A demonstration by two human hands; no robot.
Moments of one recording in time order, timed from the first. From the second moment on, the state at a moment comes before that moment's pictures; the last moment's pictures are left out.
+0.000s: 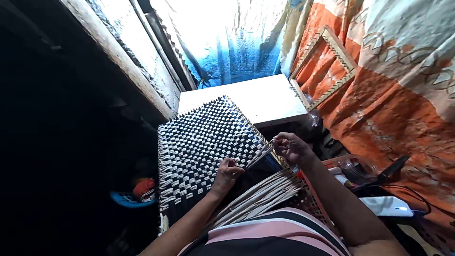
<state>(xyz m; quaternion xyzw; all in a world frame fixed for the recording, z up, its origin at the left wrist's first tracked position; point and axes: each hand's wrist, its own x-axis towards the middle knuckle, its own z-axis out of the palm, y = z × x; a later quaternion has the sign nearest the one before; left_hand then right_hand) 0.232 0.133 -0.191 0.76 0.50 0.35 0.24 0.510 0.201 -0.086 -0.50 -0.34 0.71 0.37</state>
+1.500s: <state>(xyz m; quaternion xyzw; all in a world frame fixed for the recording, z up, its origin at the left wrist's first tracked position) 0.275 0.145 -0.175 0.77 0.52 0.15 0.33 0.456 0.198 -0.130 -0.54 -0.74 0.40 -0.01</state>
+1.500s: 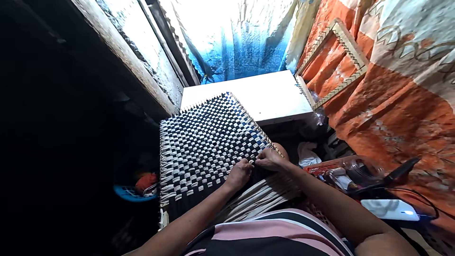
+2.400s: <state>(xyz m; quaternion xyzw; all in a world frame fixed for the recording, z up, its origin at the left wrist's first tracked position) 0.269 0.138 -0.196 0.76 0.51 0.27 0.30 0.454 0.184 -0.125 -0.55 -0.71 0.43 -0.01</state>
